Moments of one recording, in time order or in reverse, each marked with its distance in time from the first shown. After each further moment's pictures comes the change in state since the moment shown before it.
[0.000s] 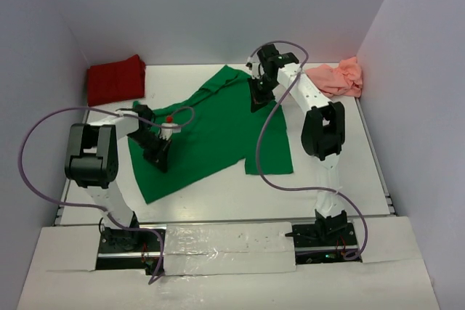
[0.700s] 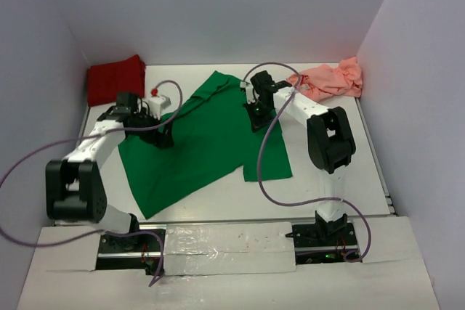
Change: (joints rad) left arm 0.018 -0.309 -0.083 0.265 0.036 -0.098; right arm 0.075 -0.217 -0.538 0.340 0.114 -0.081
